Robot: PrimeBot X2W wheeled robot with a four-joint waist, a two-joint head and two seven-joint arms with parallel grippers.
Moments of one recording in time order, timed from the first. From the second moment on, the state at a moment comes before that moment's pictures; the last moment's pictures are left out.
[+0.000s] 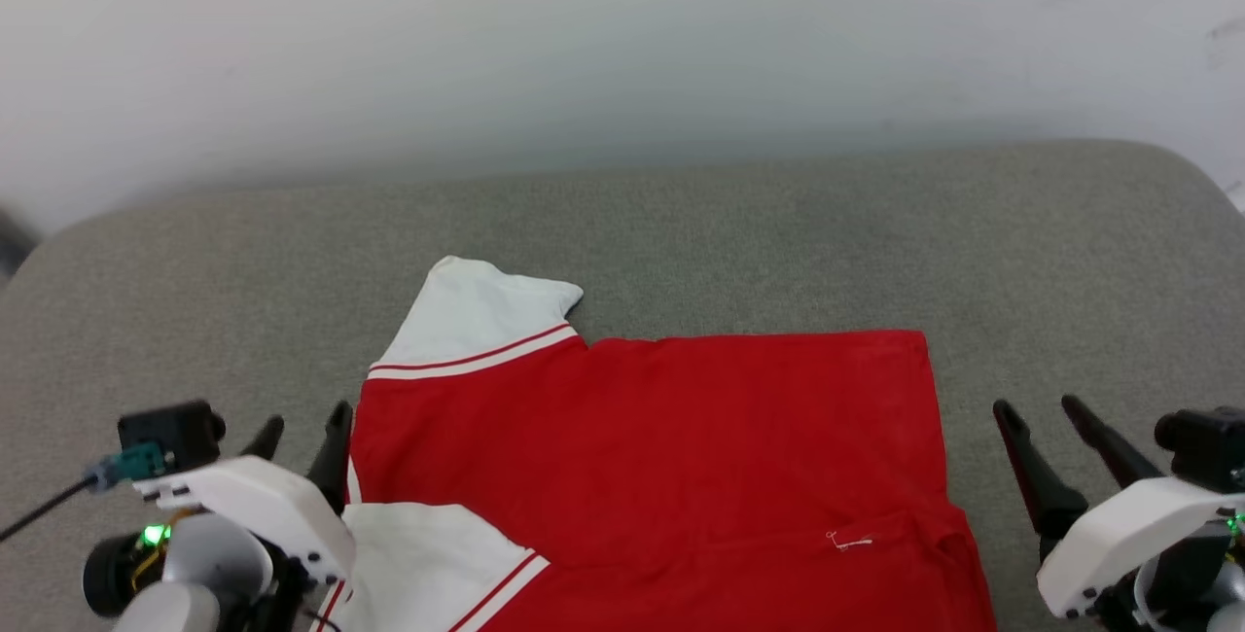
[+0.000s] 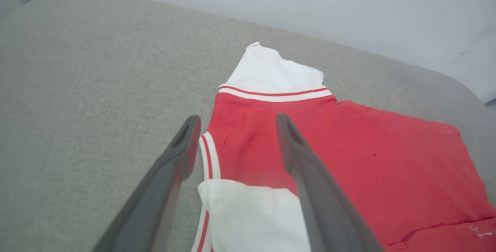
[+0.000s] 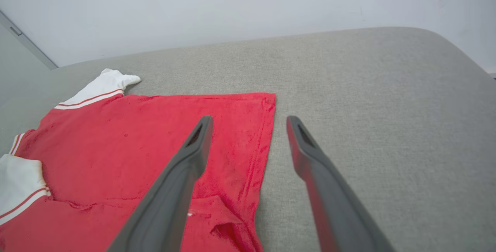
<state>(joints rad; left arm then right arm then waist) -0.05 0.40 -0.20 0.06 -0.71 0.18 0.22 0.02 -0.23 0.00 0.00 0.40 0.13 0.27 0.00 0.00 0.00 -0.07</state>
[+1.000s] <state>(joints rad) -0.78 0.68 -0.24 0.35 -0.78 0.01 0.80 -0.24 -0.15 0.03 -0.13 0.28 0.13 0.04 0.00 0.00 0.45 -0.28</state>
